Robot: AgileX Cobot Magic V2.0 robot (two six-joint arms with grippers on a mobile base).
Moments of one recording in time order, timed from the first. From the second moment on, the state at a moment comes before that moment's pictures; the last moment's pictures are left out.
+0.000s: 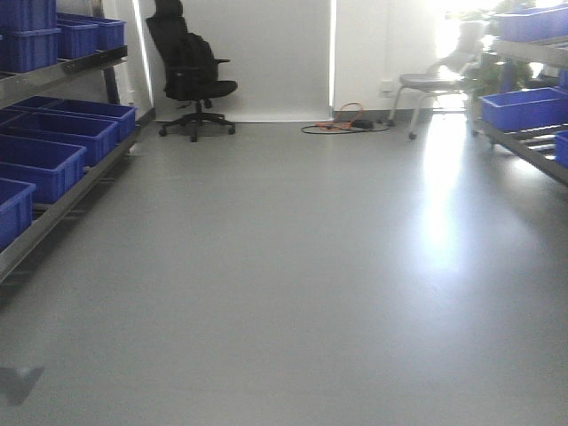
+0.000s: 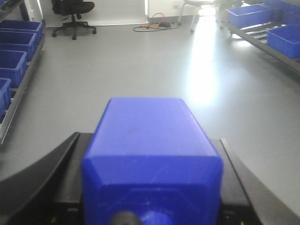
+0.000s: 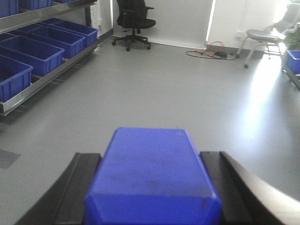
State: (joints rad) left arm -0.28 0.01 -0.59 0.09 0.86 -0.10; right arm 0.22 -0.01 -0.48 -0.01 0.67 -0.01
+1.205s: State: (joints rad) left arm -0.28 0.01 -0.59 0.09 0.86 -0.10; right arm 0.22 -0.01 -0.48 -0.01 0.67 -0.01
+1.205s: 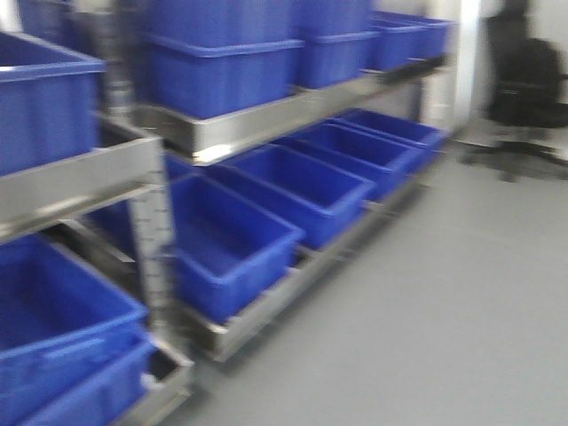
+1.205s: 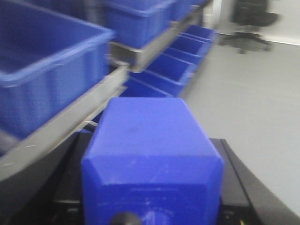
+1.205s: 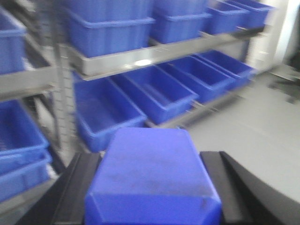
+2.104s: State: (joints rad) left arm -0.28 0.01 -0.59 0.10 0.86 -0.10; right arm 0.22 -0.01 -0.48 -0.01 0.67 -0.01
